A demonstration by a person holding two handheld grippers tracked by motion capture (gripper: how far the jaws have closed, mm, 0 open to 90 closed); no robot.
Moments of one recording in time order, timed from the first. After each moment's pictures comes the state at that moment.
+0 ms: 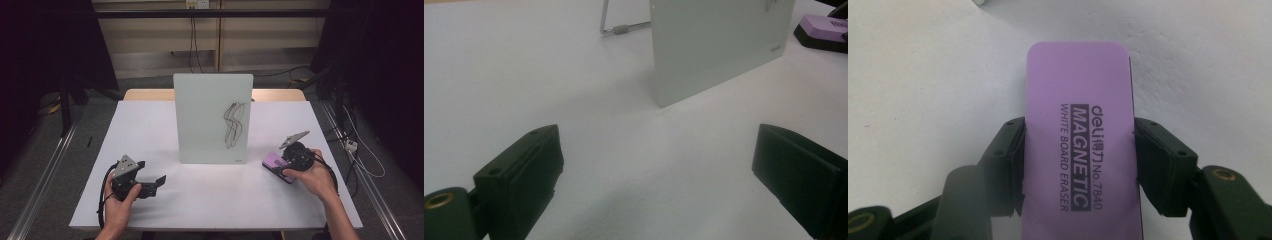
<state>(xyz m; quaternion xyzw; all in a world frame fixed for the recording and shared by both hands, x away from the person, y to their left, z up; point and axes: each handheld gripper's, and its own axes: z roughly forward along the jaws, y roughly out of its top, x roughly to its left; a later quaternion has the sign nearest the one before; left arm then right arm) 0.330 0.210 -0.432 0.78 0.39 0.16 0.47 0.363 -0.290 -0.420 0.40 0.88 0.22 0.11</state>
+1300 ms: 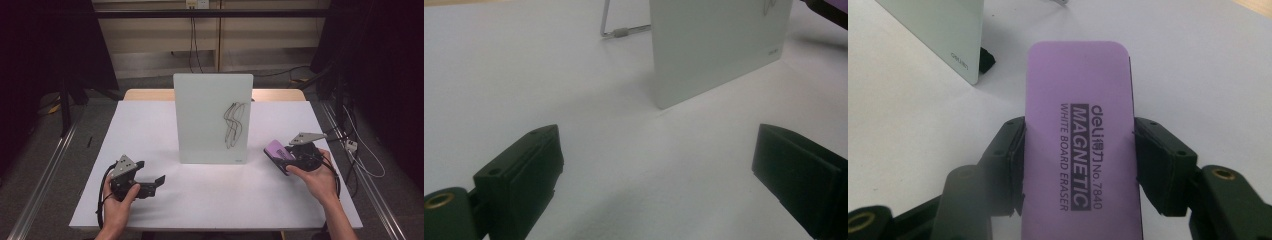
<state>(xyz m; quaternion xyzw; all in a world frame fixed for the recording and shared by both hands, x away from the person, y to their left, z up) 0.328 0.211 -0.431 0.77 0.39 0.16 0.47 0.347 -0.299 -0.405 0.42 0.82 0.32 0.20</state>
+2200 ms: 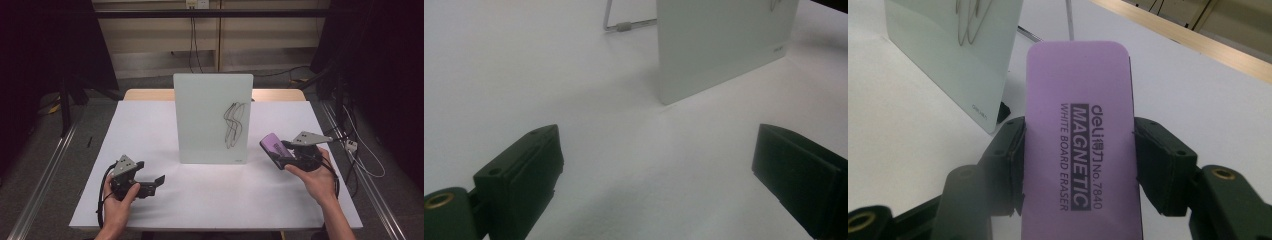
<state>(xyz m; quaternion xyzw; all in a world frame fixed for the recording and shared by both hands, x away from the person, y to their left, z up) 0.331 0.212 -0.434 0.78 0.39 0.15 0.47 0.341 -0.292 -0.398 0.39 0.80 0.40 0.24</state>
